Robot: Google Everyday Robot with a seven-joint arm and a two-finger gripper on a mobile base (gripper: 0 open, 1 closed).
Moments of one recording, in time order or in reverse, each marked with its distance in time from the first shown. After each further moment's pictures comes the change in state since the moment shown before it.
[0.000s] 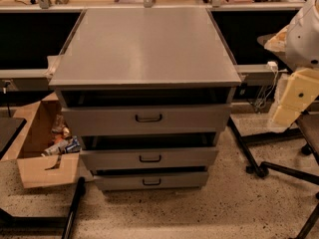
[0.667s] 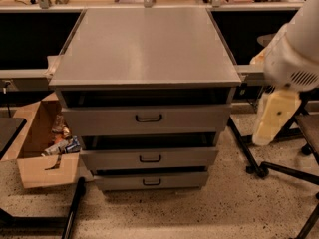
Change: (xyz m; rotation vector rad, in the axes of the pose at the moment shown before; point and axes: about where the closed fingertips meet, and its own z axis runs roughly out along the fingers) arm -0.001 0.006 0.040 -0.008 0.042 -0.034
